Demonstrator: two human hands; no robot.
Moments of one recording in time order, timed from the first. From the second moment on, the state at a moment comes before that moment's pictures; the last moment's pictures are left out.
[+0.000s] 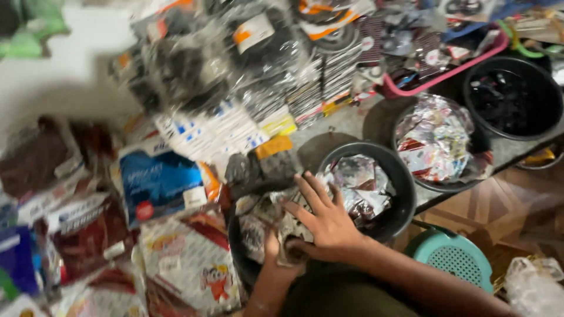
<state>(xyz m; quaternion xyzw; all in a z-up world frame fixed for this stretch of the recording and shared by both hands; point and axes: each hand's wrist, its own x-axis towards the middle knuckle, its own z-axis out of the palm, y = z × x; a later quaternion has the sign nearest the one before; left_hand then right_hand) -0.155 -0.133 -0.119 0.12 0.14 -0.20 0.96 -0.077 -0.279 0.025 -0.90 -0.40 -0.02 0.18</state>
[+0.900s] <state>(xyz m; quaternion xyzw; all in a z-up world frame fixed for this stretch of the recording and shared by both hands) -0.120 -0.113 -0.088 0.16 0.37 -0.08 0.91 0.002 -0.326 -0.050 -0.79 -0.06 0.34 0.50</state>
